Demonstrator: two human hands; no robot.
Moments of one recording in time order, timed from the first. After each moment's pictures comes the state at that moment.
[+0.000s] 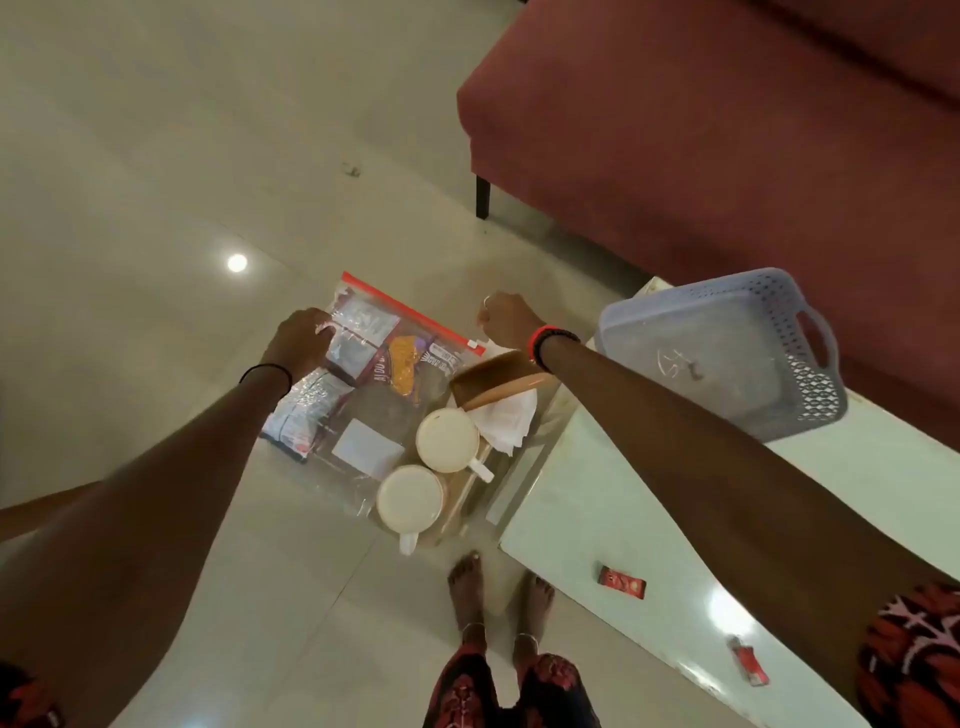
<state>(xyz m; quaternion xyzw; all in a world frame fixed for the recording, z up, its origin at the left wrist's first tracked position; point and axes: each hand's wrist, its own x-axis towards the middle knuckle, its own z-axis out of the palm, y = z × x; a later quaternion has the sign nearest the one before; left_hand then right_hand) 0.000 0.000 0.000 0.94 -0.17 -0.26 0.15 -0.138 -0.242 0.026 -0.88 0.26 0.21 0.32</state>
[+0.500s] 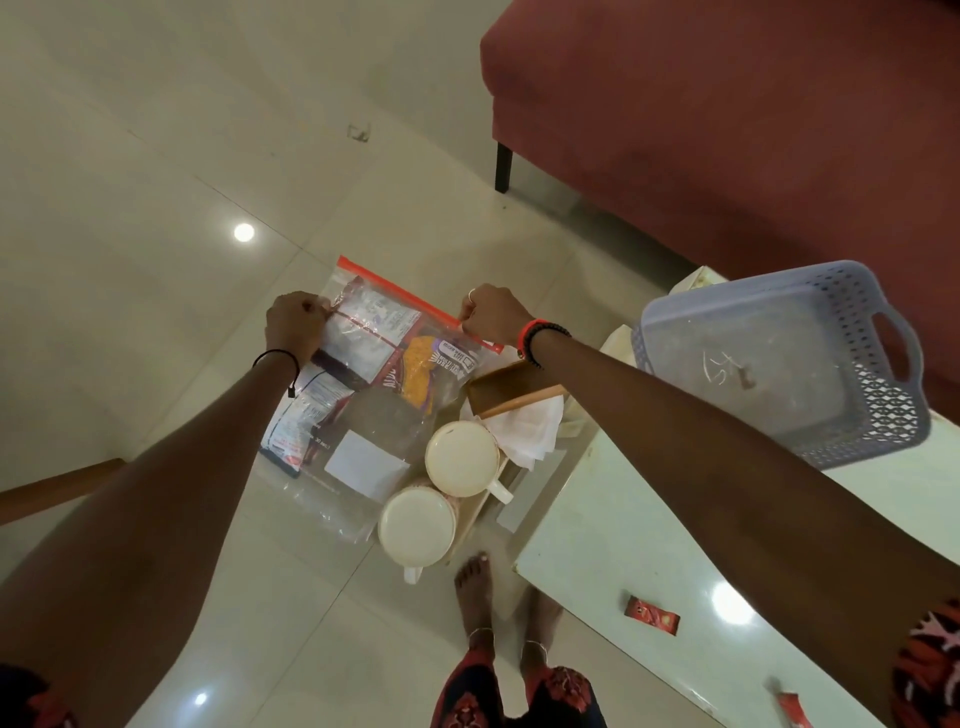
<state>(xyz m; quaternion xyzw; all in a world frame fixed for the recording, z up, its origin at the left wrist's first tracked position) 0.024 -0.008 -0.054 0.94 -0.01 -0.19 0.28 -0.097 -0.225 -0.038 -0.87 0.24 0.22 0.37</state>
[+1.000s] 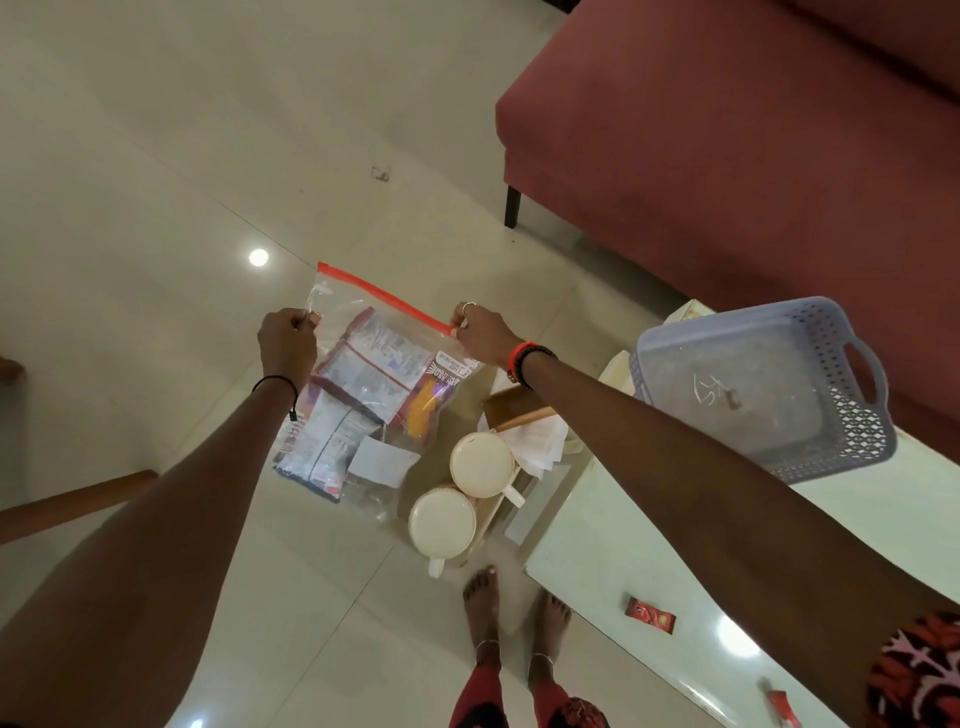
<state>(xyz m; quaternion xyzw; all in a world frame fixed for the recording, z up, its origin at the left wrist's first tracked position) 0.023 0.025 0.018 0.93 -0.01 -0.12 0.33 -0.085 -0.190 0.020 -0.83 0.25 0.20 0.47</state>
